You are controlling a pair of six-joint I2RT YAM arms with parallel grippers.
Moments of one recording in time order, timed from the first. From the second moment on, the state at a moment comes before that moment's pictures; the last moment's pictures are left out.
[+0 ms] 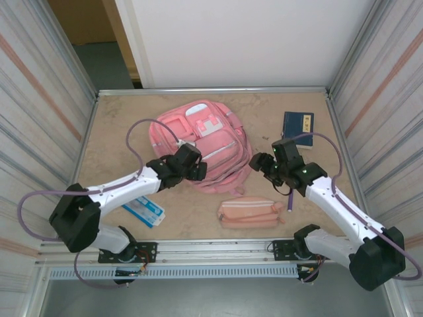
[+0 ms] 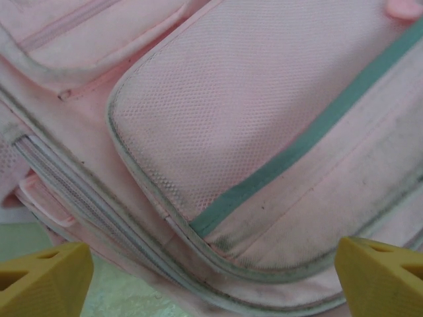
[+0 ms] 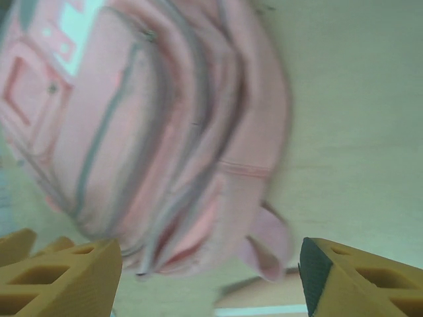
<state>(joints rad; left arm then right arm) -0.77 1.43 0.92 -0.44 -0.32 -0.52 0.46 1.03 0.76 -0.61 -0.08 0.97</state>
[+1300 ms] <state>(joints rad) -0.65 1.58 0.98 -0.42 0.06 -0.96 0.60 1.11 0.73 -0.58 0.00 0.97</state>
